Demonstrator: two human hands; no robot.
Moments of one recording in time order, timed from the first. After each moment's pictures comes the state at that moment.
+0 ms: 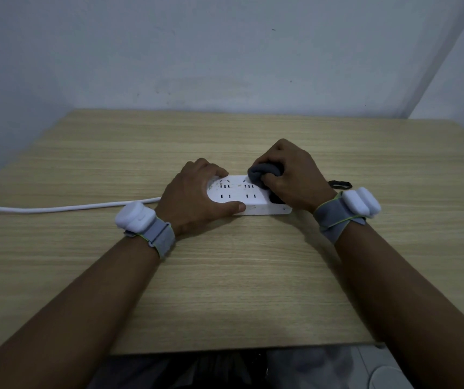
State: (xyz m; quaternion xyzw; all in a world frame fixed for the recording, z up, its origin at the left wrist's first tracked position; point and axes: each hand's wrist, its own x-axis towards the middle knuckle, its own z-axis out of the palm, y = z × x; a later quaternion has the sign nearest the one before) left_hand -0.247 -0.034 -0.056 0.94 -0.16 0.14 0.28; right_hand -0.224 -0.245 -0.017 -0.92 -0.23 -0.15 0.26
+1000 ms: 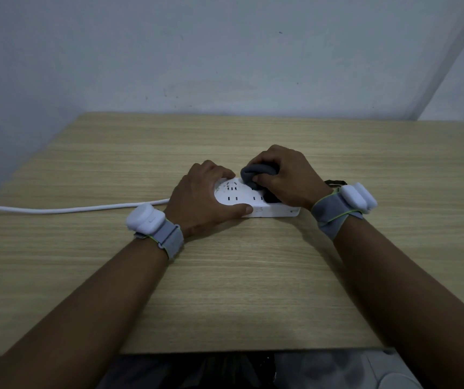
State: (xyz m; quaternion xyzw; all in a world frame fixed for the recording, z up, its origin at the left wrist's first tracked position) left_hand -0.247 -0.035 -0.057 0.94 -0.16 0.15 0.27; right_hand -0.212 -0.231 -0.019 -0.92 -0.25 -0.10 0.29
